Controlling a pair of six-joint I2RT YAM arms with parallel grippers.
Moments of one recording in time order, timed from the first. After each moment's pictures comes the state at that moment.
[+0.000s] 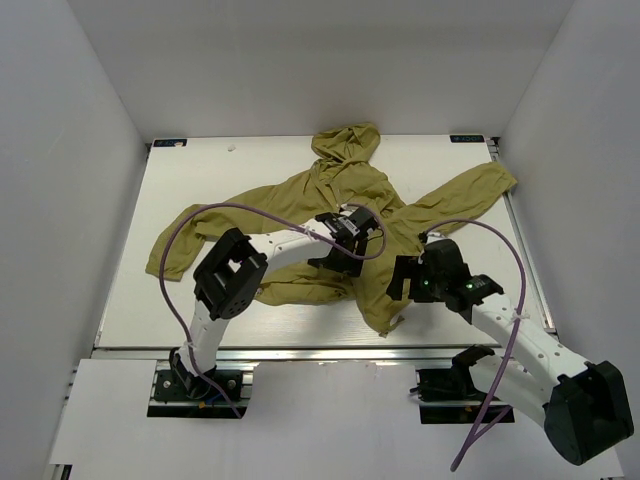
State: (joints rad) left arm -0.90 2.07 1.57 -0.74 -0.29 -0.57; right arm 0.47 0.94 0.52 -0.45 -0.06 0.43
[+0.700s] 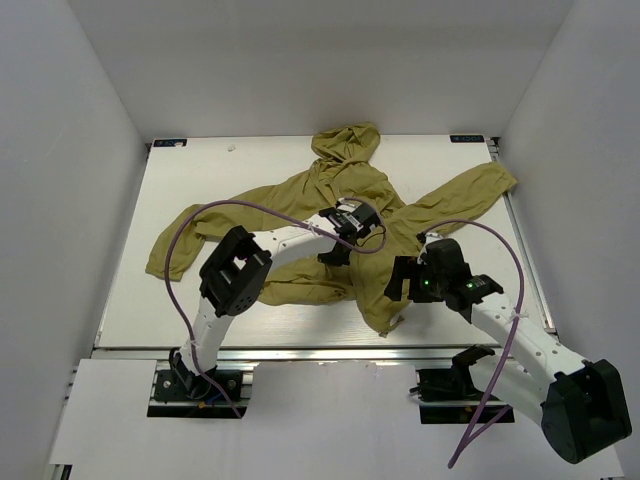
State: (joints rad) left arm -0.90 2.13 1.66 -0.84 -0.43 -0.61; right arm 0.44 0.95 0.51 -0.42 -0.15 0.40
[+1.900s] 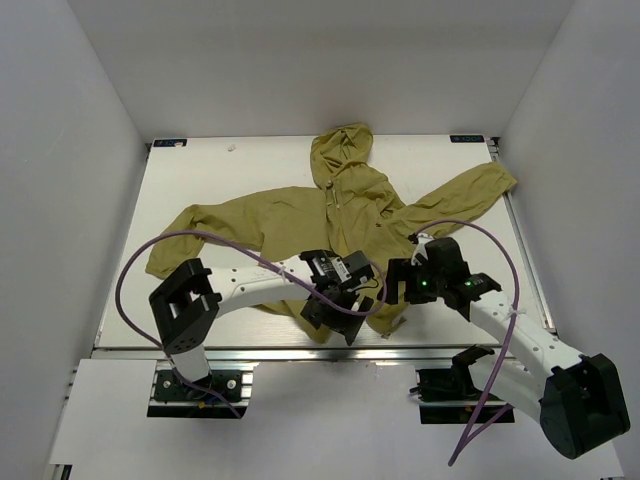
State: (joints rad) left arm -1.12 1.74 1.26 -0.88 0.11 -0.58; right arm 0.43 0.98 0.51 -0.40 -0.29 0.36
